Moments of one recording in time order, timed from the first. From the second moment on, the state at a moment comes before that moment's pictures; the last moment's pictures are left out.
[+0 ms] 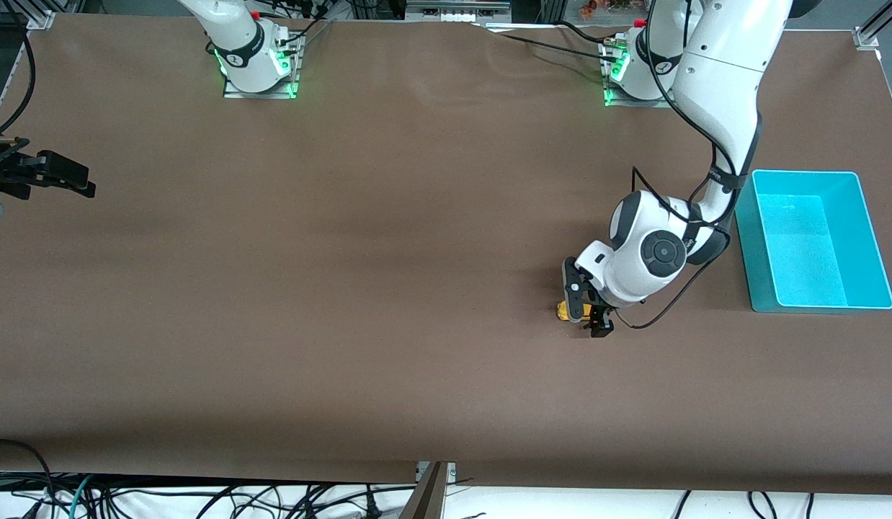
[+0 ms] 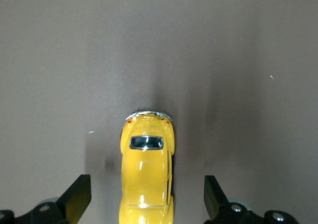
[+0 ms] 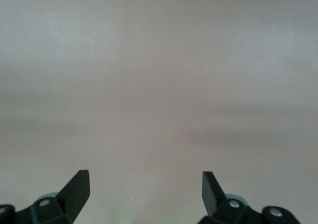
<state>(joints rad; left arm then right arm) -0.29 0.68 -0.02 -1.73 -0.10 2.44 1.28 -0.06 0.15 0.02 -1.42 -0.02 1.49 -0.08</state>
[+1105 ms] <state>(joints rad) -0.30 0.71 0.01 -1.70 -0.14 2.47 1.28 -0.06 0.15 0.02 -1.42 -0.02 1.49 -0.08</state>
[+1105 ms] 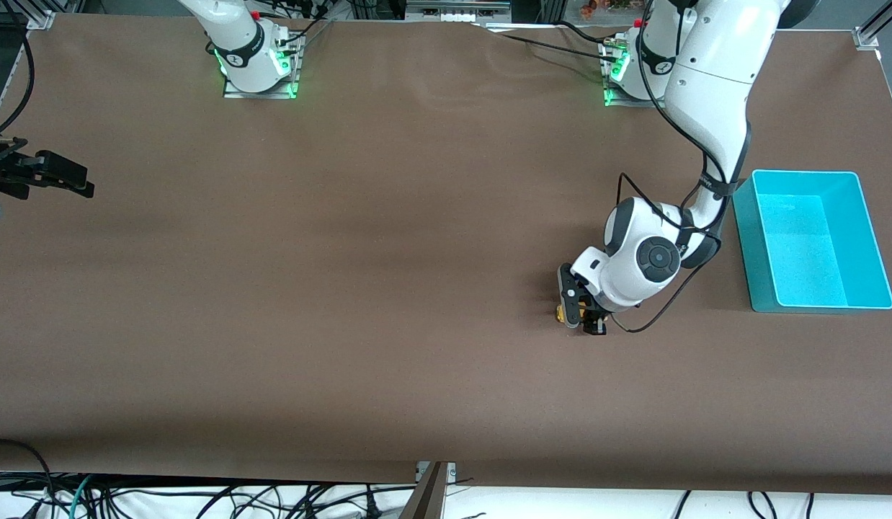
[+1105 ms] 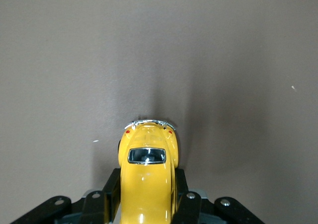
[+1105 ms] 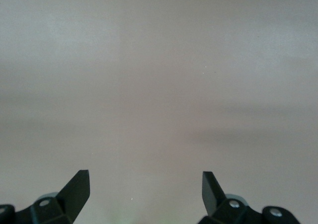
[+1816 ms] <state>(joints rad) -0.11 0.38 0.03 -1.75 -0.12 2.09 1.29 -0.06 0.15 0.02 -1.42 -0.02 1.49 -0.08</state>
